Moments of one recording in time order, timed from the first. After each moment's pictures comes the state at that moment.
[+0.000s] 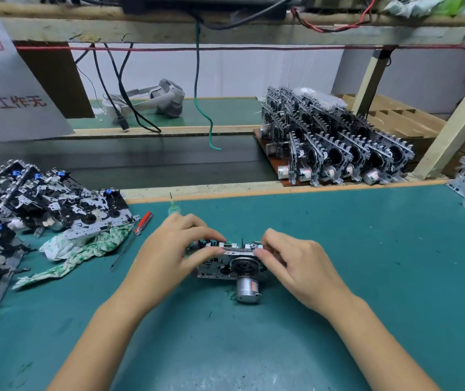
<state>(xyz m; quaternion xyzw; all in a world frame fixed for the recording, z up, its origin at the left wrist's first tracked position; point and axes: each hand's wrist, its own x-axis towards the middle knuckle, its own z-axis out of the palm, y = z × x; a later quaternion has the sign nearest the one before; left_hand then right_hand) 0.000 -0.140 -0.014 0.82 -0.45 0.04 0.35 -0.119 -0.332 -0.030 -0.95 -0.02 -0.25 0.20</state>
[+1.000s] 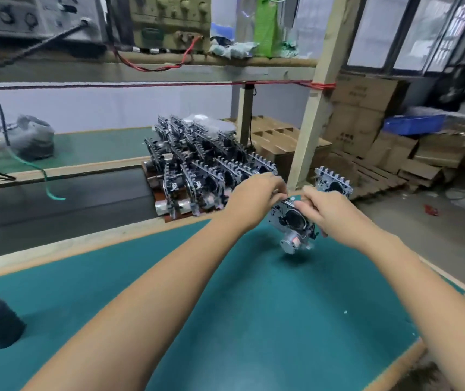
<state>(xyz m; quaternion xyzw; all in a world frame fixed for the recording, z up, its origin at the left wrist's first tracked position) -0.064 -0.491 0.038 0.70 -0.64 0.05 0.30 -0.222 -0.567 0.047 -0.95 0.26 -0.16 0.11</state>
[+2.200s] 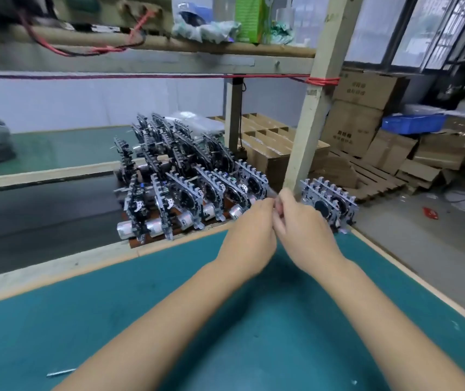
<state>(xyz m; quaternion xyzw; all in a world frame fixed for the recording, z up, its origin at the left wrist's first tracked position) -0.079 -0.527 0.011 0.72 -0.58 -0.06 0.39 -0.167 -0.599 0.017 -0.92 0.30 -0.26 0.07</state>
